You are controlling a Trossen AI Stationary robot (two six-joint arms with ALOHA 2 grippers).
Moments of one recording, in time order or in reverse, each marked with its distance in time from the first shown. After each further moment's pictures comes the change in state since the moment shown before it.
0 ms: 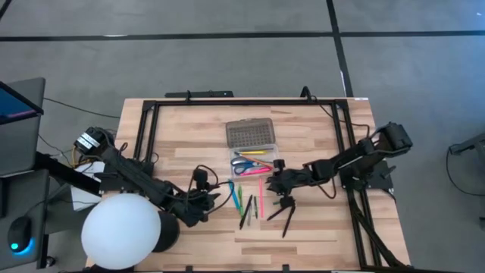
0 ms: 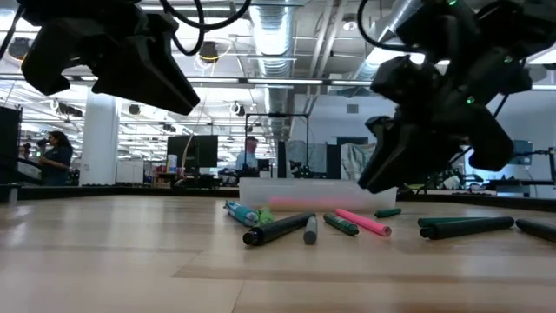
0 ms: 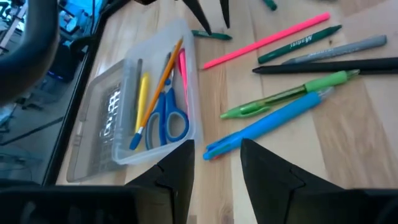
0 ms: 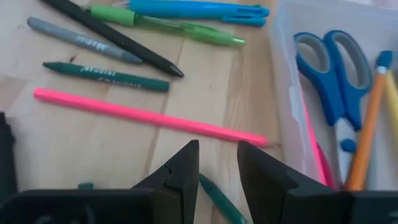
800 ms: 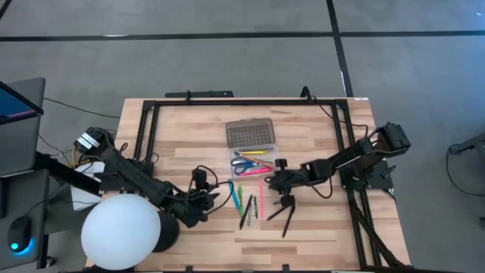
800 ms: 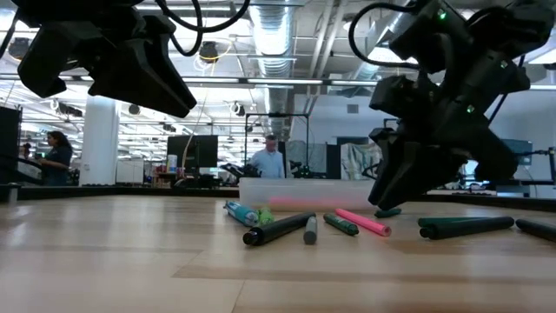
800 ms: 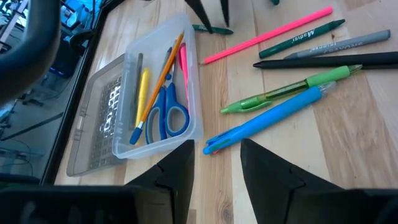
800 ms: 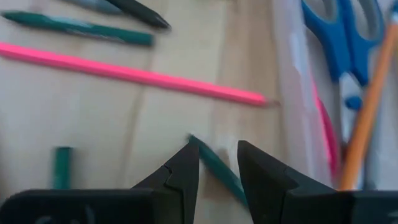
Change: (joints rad) left arm -0.004 0.000 0.000 -0.022 -0.005 -0.028; right arm -0.012 0.015 0.025 -0.143 0.024 0.039
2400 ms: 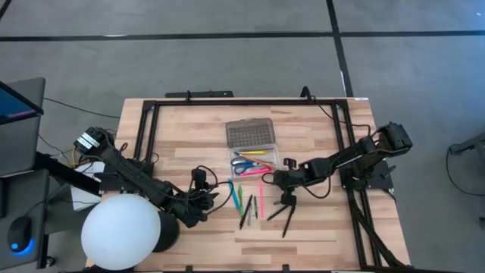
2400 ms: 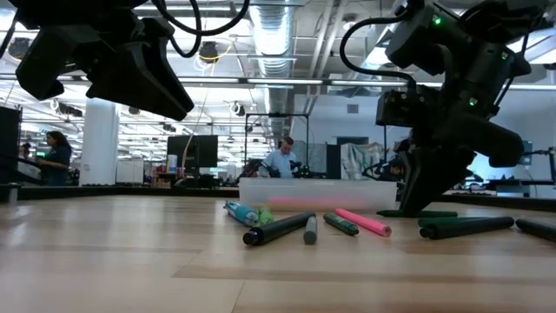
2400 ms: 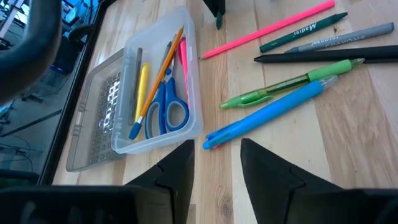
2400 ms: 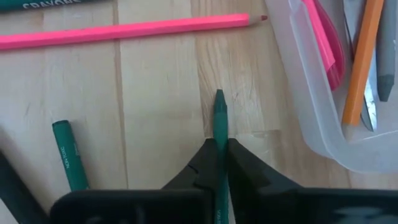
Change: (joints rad) left arm 0.000 0.001 0.000 -0.022 0.003 -0.019; right arm 0.013 -0.003 0.055 -0.308 -0.035 0.331
